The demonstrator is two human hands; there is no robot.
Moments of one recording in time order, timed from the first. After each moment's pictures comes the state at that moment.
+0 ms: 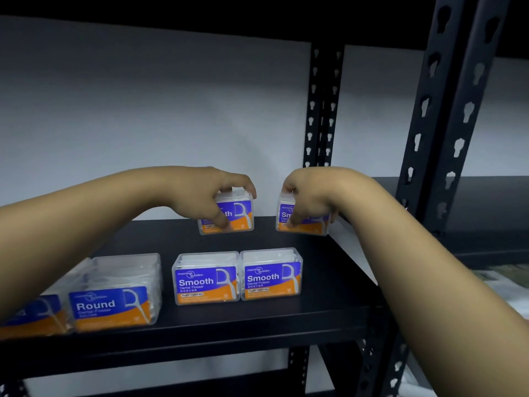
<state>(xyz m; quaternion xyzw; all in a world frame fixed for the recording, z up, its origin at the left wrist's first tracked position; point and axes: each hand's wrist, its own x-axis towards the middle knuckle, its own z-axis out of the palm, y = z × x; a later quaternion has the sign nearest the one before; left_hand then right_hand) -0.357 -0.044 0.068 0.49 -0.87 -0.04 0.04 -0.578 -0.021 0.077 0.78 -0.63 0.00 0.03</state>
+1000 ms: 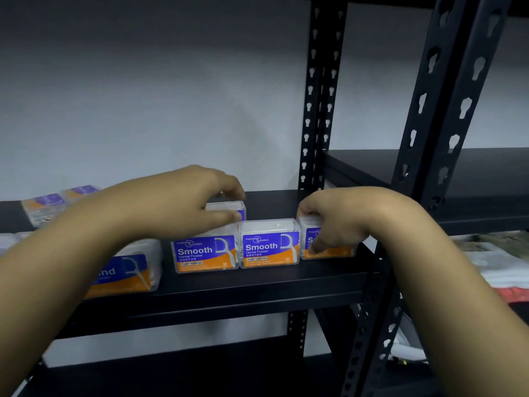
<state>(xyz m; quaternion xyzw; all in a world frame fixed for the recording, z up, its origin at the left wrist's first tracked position) -0.356 0.028 0.033 0.49 -0.87 0.02 0.09 -0.606 0.025 0.025 0.79 -0.61 -0.07 -0.02</state>
